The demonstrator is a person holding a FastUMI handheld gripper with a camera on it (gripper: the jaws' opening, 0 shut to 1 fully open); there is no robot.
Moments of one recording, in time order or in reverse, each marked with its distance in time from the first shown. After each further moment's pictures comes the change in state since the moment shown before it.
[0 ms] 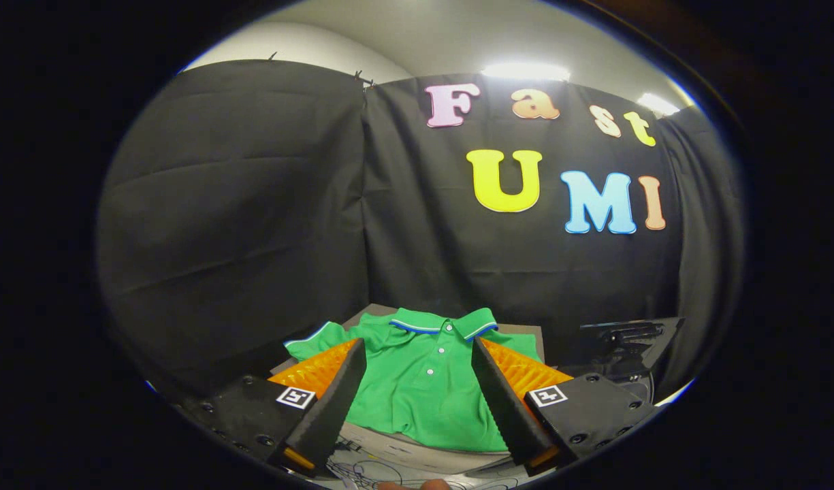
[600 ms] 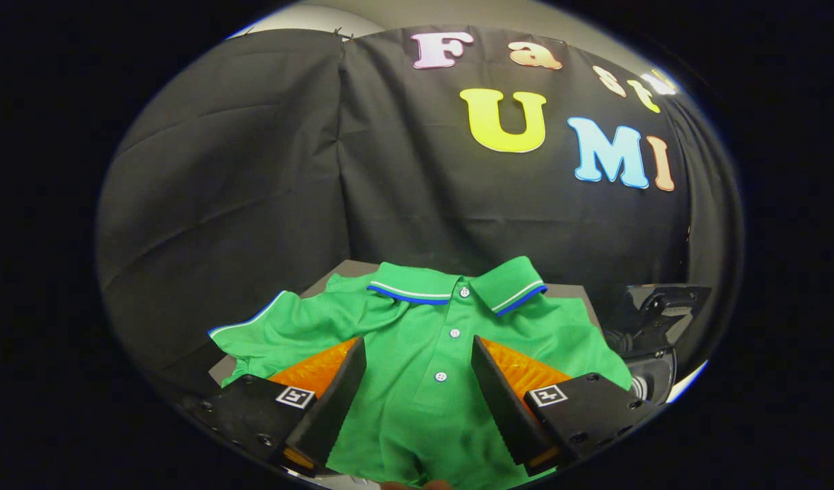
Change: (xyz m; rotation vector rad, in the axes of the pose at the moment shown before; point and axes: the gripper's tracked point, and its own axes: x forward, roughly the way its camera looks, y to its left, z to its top) arm 0.113 -0.002 -0.068 0.035 0.197 -0.060
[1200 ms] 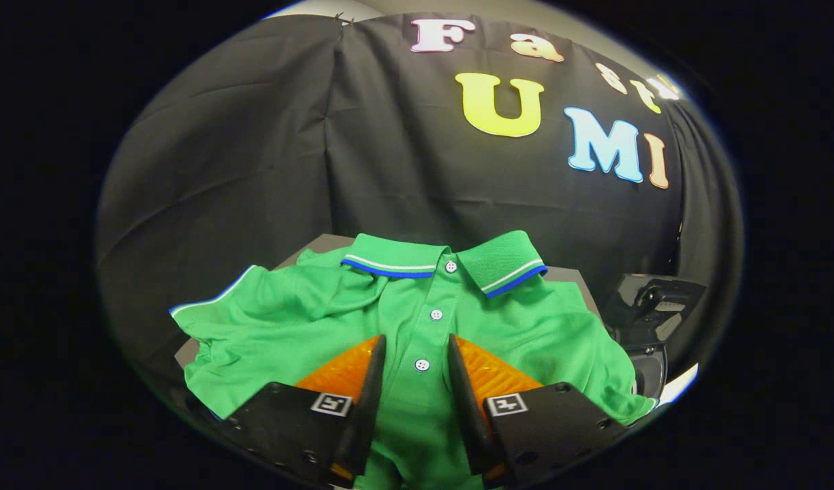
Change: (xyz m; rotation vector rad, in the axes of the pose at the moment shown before) arm 0.015 -0.019 -0.017 -0.030 0.054 -0.079
